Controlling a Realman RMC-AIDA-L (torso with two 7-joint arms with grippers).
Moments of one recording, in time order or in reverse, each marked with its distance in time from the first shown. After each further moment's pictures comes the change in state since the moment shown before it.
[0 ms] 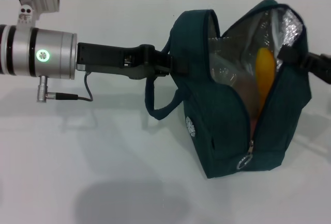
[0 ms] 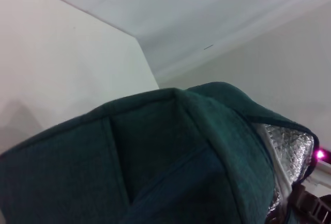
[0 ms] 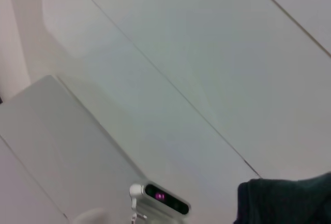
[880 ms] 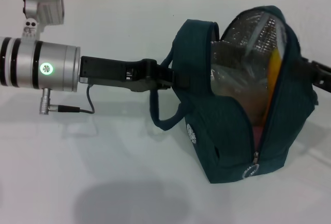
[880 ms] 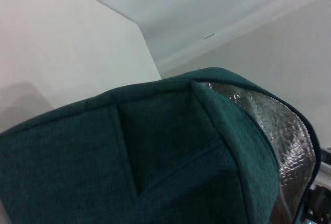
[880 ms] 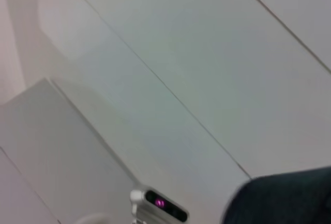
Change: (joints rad) left arm 0.008 -0.008 0.000 -0.039 0.022 0.004 0.033; right arm -0.063 -0.008 0.031 0.046 0.006 -0.054 -0.094
